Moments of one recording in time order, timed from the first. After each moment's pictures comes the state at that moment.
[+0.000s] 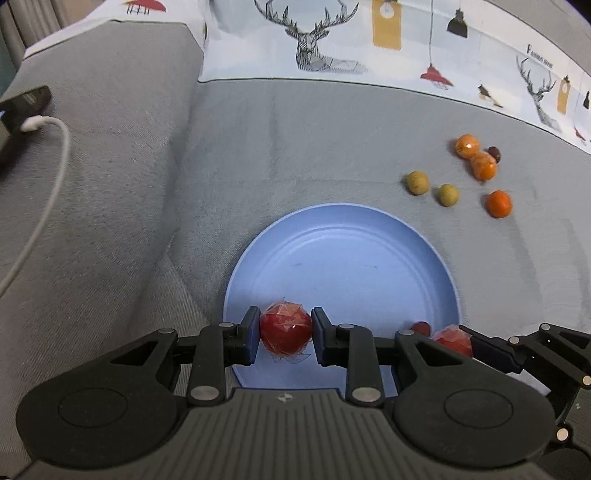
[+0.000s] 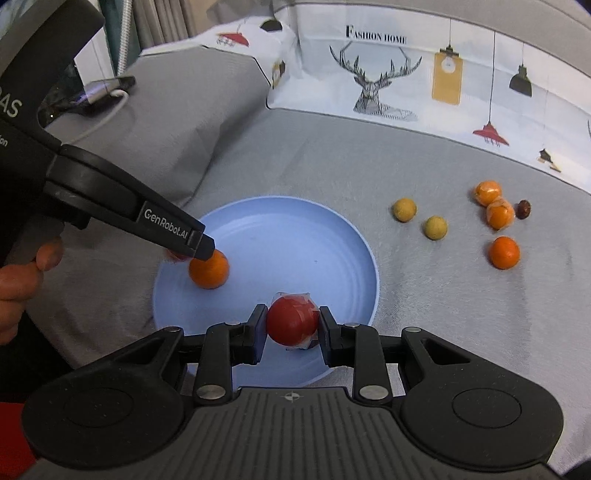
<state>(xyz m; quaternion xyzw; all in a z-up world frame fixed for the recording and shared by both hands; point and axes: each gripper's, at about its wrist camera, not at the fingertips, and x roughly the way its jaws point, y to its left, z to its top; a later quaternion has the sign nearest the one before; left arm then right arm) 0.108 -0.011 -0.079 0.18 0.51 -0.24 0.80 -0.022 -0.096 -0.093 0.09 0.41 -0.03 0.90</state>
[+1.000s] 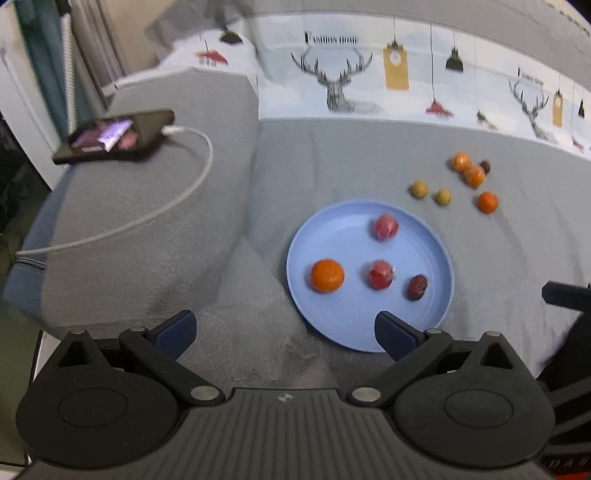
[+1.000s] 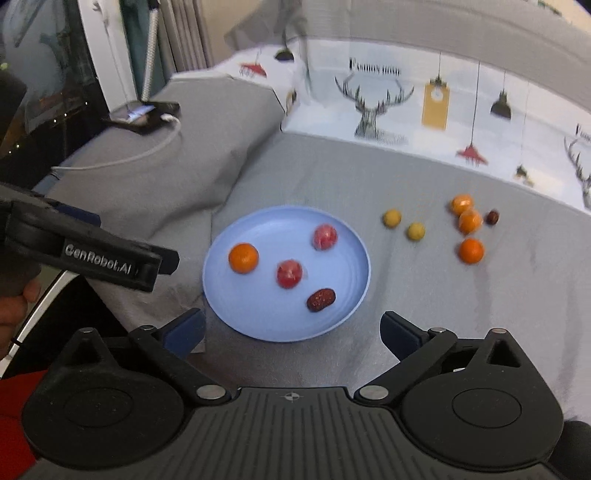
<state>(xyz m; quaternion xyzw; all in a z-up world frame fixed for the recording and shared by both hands) 0.009 0.066 -0.005 0.18 0.44 -0.20 0.86 -0.105 -0.071 -0.025 0.08 0.38 -0.03 0.92</state>
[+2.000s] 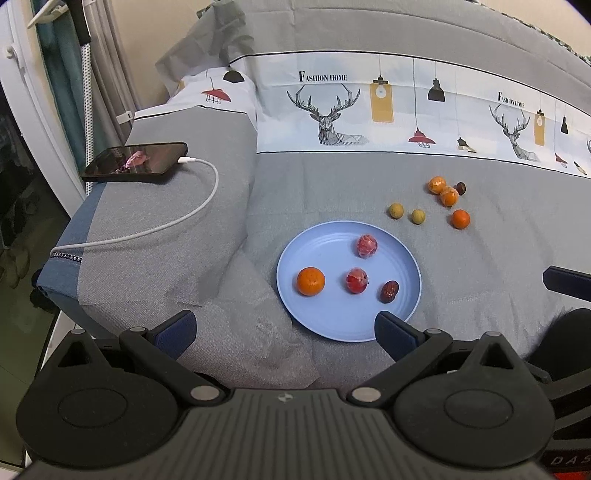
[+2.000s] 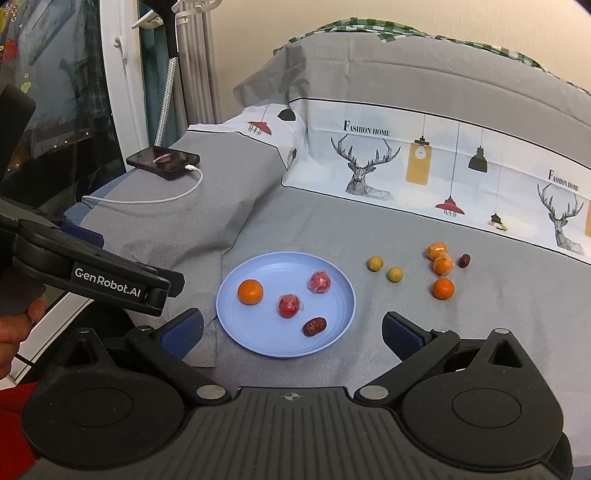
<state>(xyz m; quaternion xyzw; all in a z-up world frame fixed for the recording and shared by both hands) -0.045 0.075 0.024 0.17 0.39 -0.21 0.88 -0.164 -0.057 0.011 0.06 0.31 -0.05 0.95</state>
